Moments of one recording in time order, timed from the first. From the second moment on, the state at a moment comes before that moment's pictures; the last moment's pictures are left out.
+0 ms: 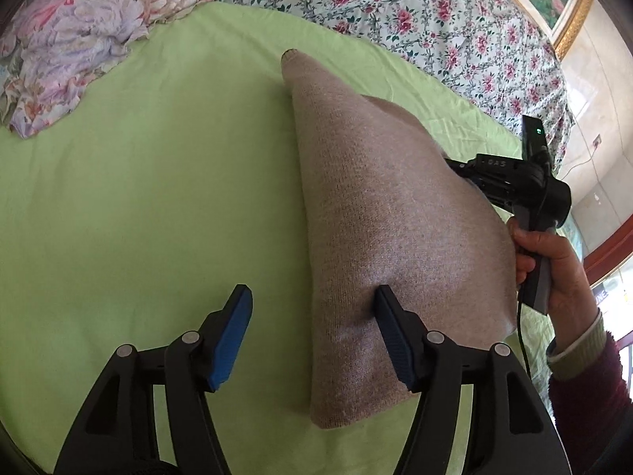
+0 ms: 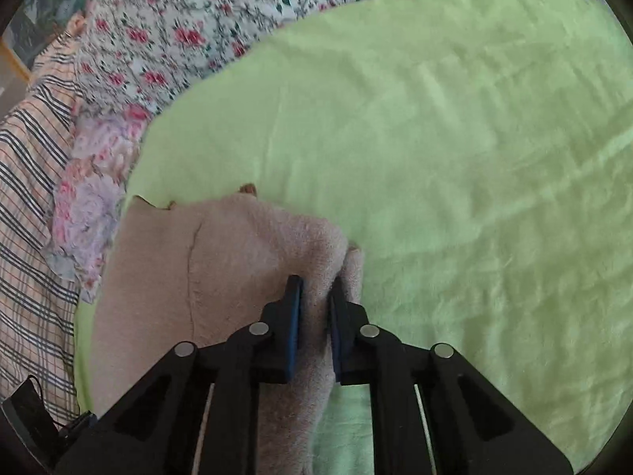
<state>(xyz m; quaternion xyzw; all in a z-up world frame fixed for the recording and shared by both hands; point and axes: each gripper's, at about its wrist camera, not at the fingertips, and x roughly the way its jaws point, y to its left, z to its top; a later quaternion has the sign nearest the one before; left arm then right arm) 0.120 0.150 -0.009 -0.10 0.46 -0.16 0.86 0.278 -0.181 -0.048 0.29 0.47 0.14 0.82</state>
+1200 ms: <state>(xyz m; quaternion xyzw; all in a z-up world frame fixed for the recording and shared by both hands) -0.027 0.135 -0.016 0.04 0.47 -0.08 0.88 -0.026 -0.133 0.006 0.18 0.43 0.18 0.87</state>
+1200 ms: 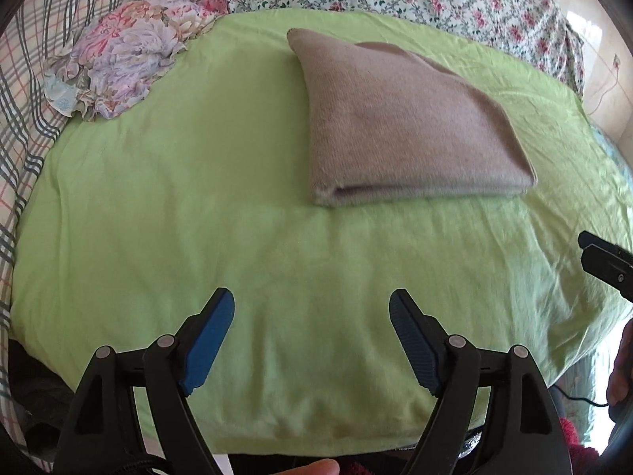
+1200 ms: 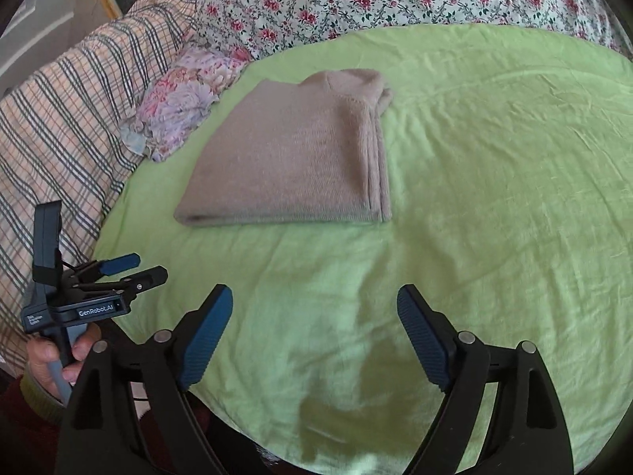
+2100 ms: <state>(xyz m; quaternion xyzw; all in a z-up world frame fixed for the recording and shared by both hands) -0.026 0.120 -0.010 0.10 0.45 -0.04 0.88 -0.012 -0.107 0.004 0.12 0.44 0.20 0.87</state>
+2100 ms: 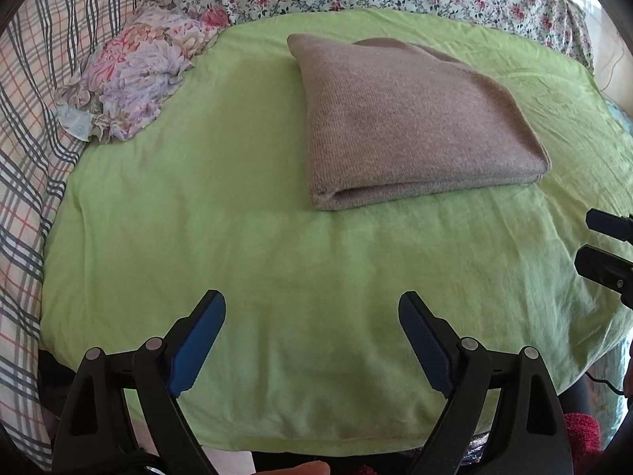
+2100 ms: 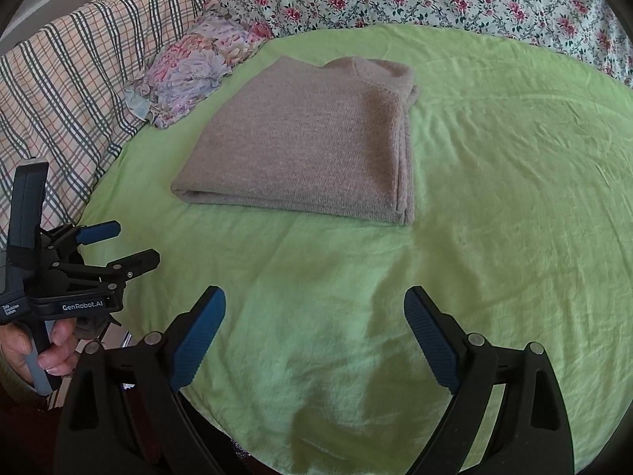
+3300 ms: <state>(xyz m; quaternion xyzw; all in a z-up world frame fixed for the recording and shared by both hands) 0.028 0.103 0.007 0.10 0.46 -0.04 0.88 0.054 -0.100 0.012 0.10 0.47 0.21 0.85</state>
